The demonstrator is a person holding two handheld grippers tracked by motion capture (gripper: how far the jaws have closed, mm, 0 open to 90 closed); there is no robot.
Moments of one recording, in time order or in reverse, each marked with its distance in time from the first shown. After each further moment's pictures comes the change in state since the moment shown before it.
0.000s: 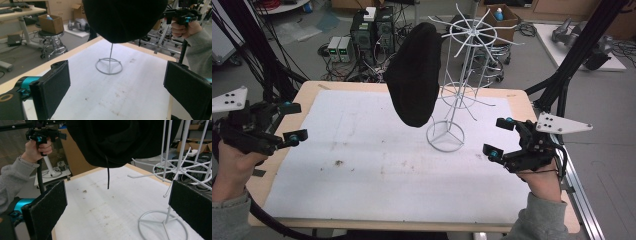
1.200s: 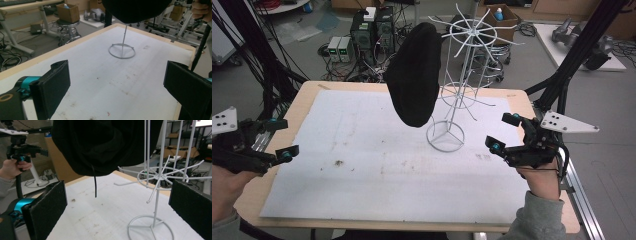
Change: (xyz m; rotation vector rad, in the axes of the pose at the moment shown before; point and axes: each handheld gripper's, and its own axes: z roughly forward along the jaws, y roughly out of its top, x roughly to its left) left arm -0.017 -0.026 -0.026 0.059 0.141 0.013; right arm 0.000 0.003 -0.004 -0.065 -0.105 0.009
